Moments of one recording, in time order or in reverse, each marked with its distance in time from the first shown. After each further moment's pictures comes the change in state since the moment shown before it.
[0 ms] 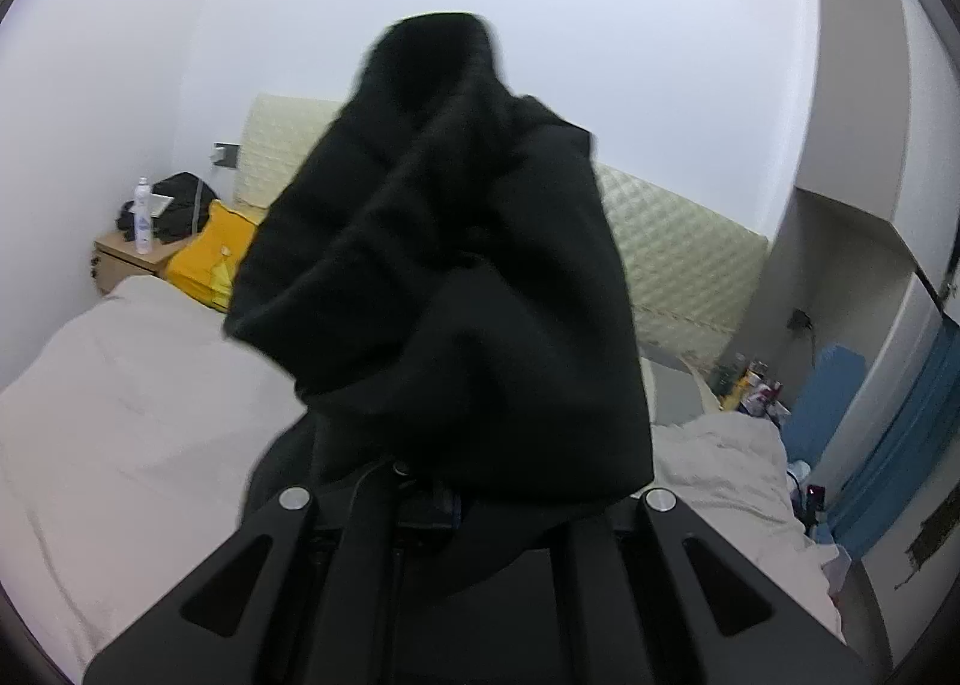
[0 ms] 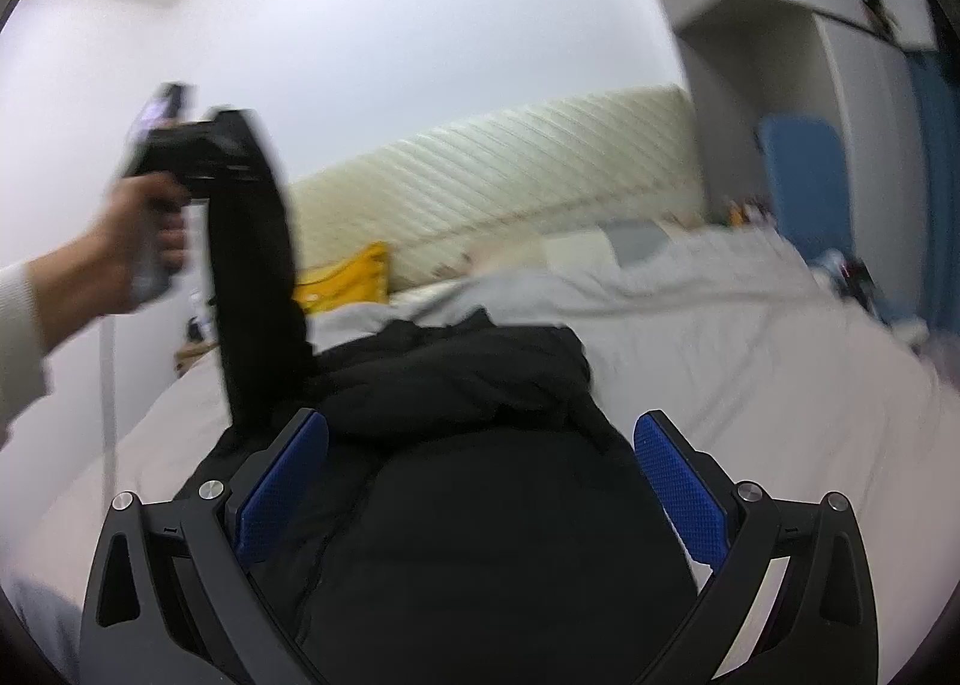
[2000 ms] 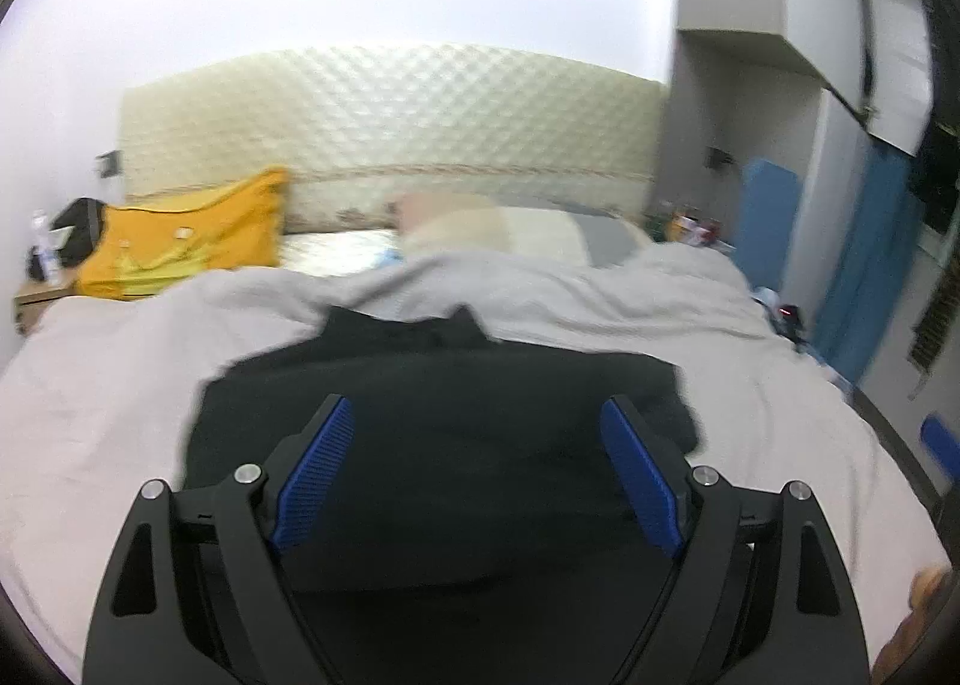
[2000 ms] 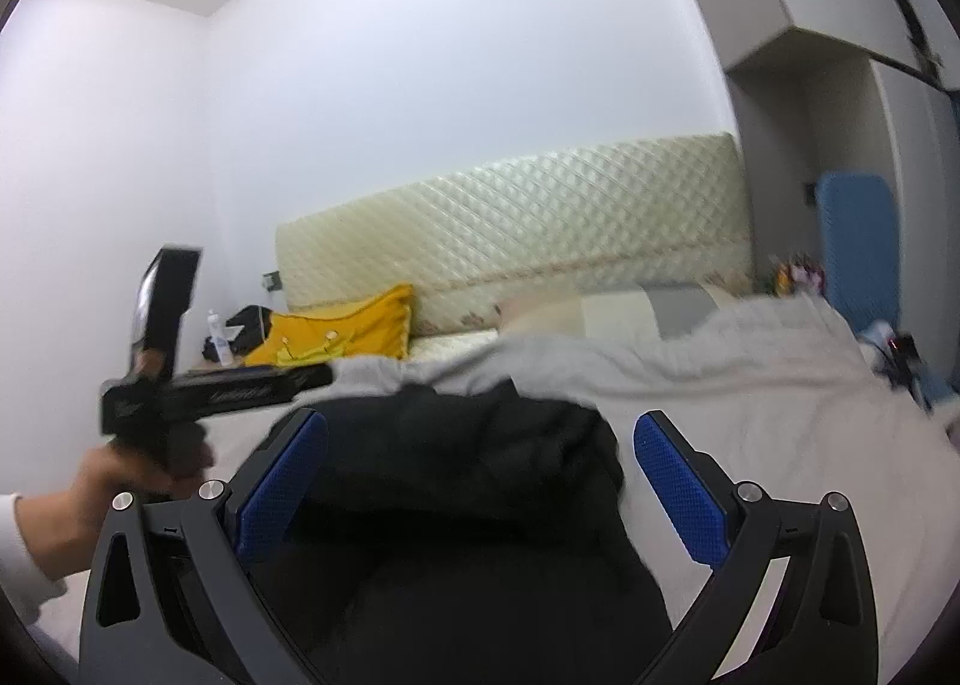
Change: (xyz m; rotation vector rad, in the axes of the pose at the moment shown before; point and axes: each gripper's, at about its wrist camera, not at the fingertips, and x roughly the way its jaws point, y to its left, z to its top) left arm 0.009 -0.040 -0.094 0.289 0.149 -0.146; right arm 0.078 -0.013 0.072 -0.048 -0.077 0.079
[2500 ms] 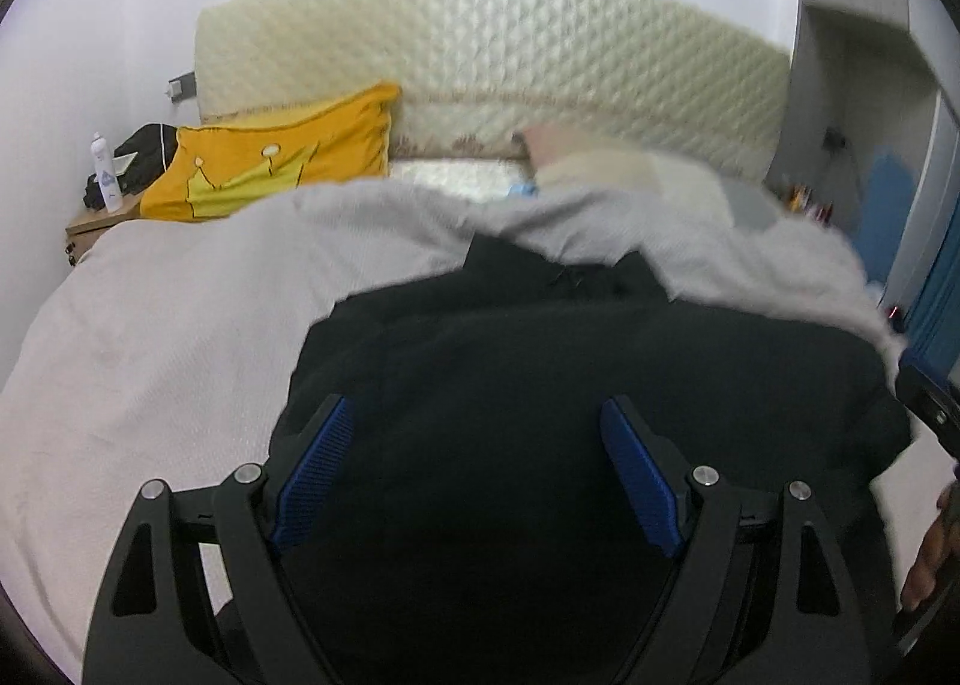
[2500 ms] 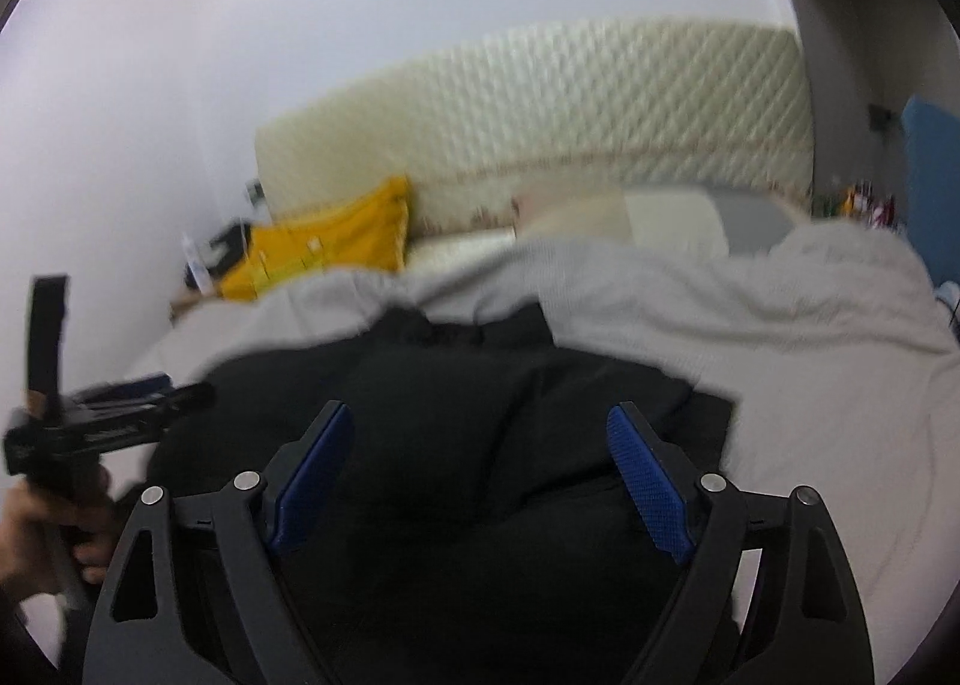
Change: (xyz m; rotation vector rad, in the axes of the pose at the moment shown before) left arm 0.105 0.110 -0.042 -0.072 0.148 0.180; right arm 0.218 -0.014 -0.044 0.016 0.292 0.026
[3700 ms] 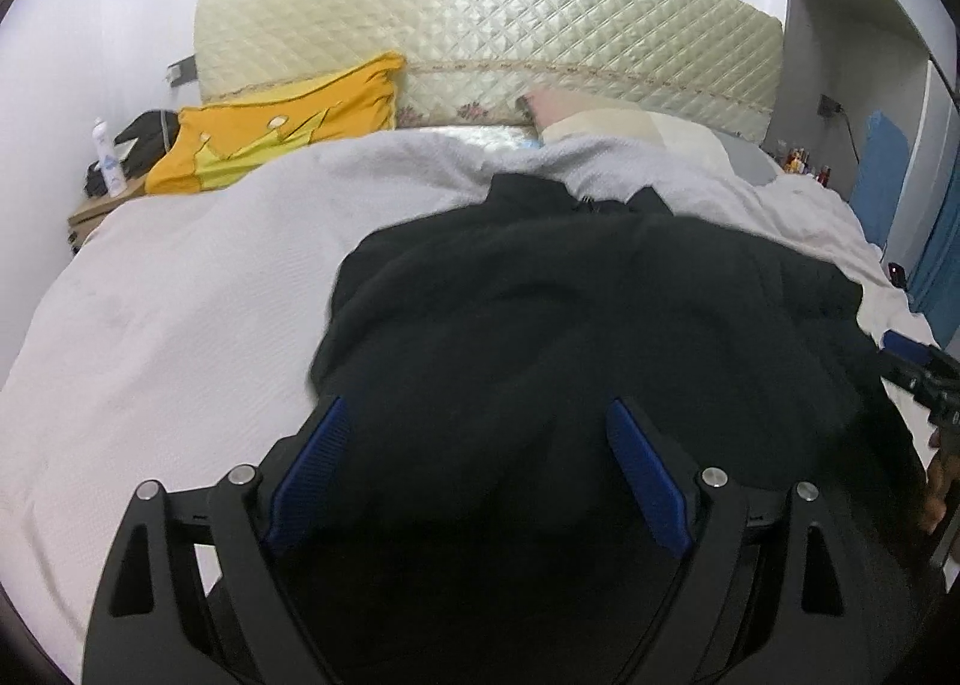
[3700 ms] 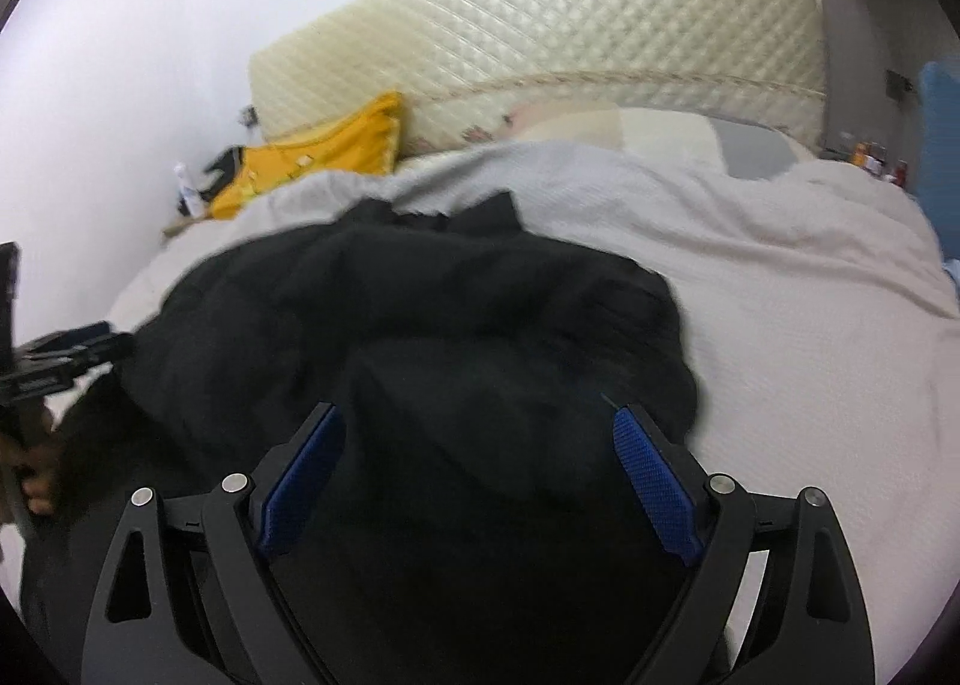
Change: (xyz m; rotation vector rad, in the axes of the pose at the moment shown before) left arm -0.033 0.030 -0.051 0.009 0.039 0.005; right arm -0.008 -0.037 -0.047 -0.046 0.154 -0.015
